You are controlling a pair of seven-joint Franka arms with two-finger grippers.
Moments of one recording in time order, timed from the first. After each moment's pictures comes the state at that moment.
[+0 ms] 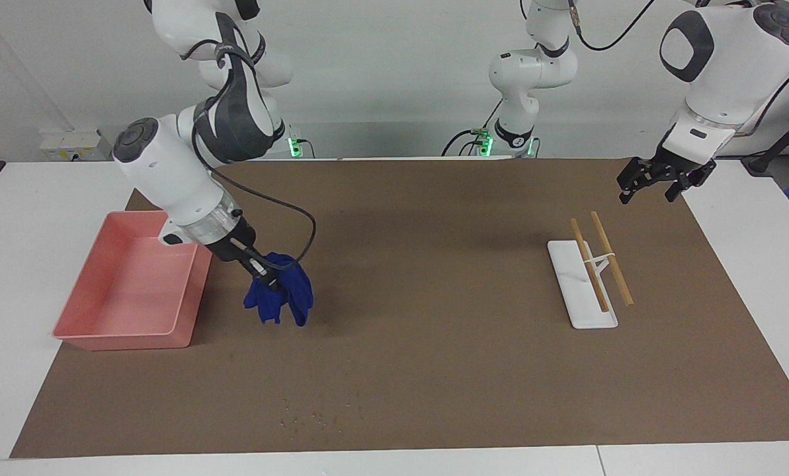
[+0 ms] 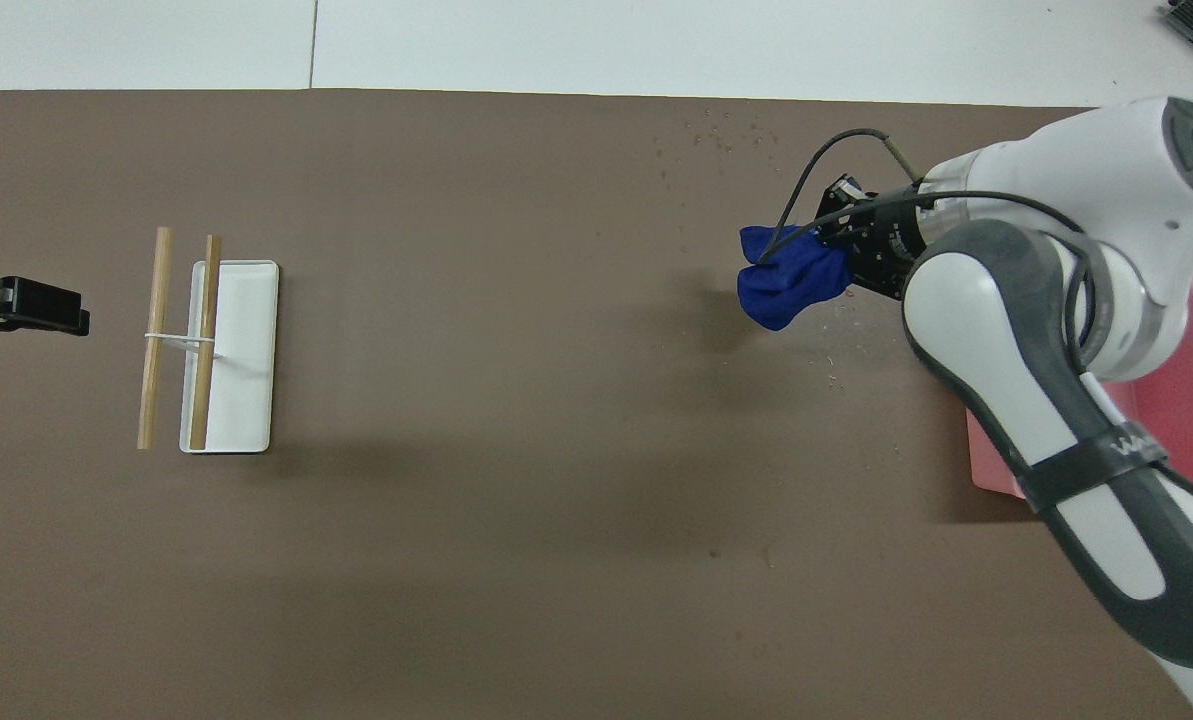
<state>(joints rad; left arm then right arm) 0.03 -0.02 0.00 -1.71 0.01 1.72 0.07 0.05 0.30 0.06 -1.54 0.28 1.97 0.86</state>
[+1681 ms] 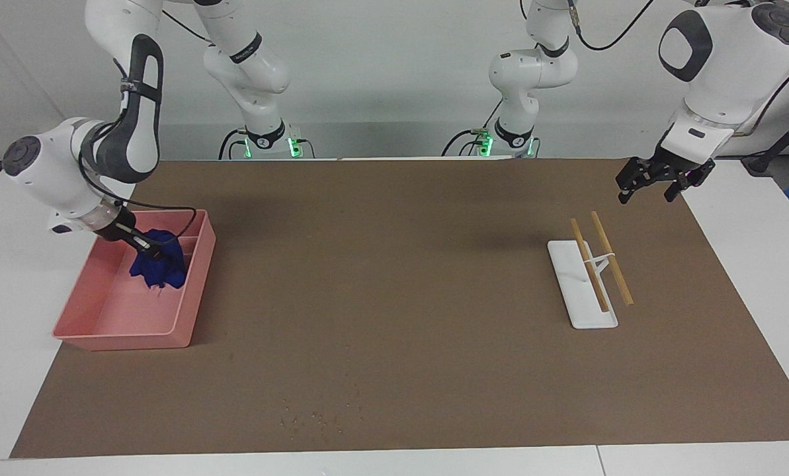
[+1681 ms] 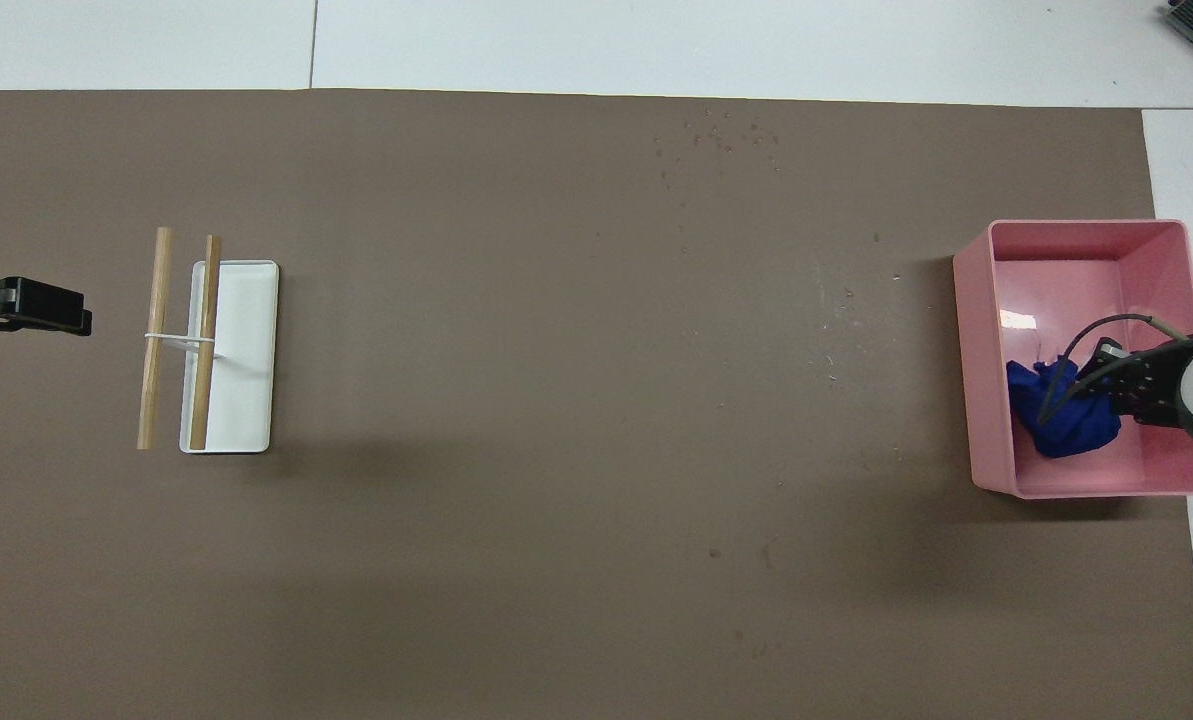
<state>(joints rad) 0.03 -0.02 0.00 -1.71 0.01 1.72 0.07 -0.41 0.15 0.06 -2.03 0.10 2.06 0.22</state>
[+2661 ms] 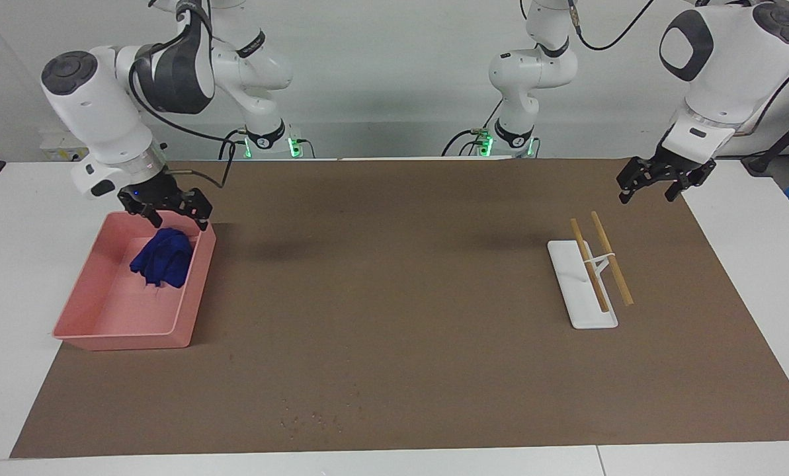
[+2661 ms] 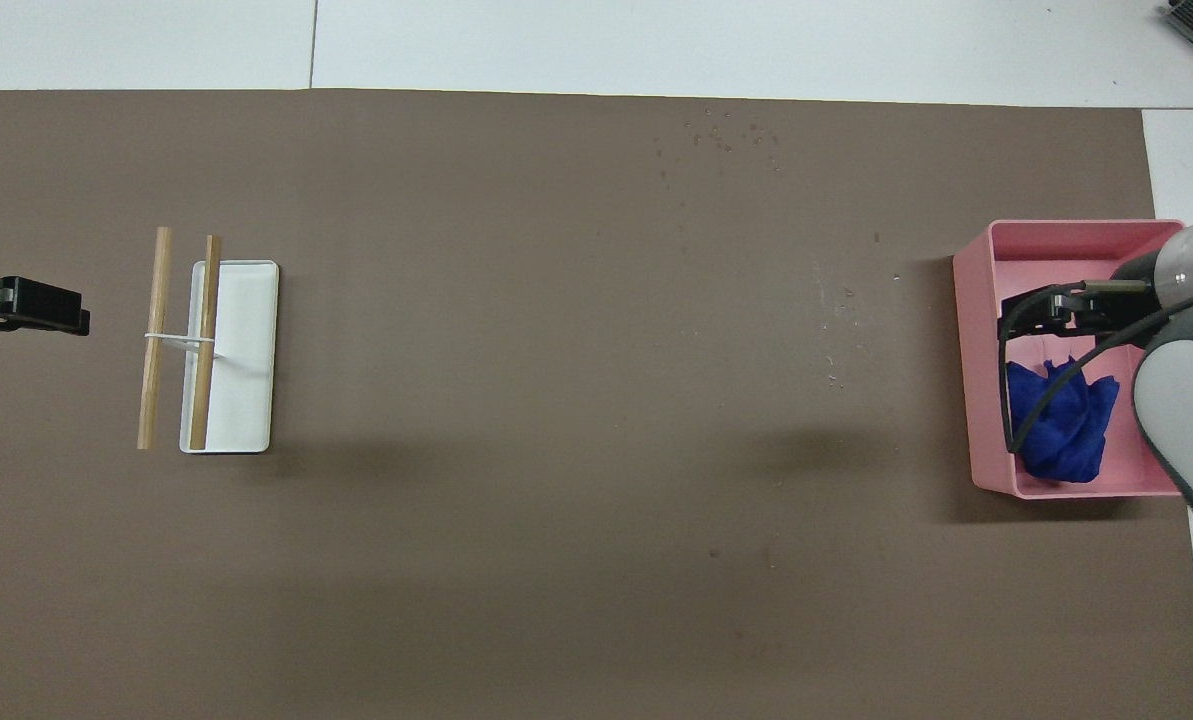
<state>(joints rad) 0.03 -0.02 0.00 -1.71 0.01 1.72 0.07 -0.10 0.01 0.09 -1.75 0.01 1.76 0.08</state>
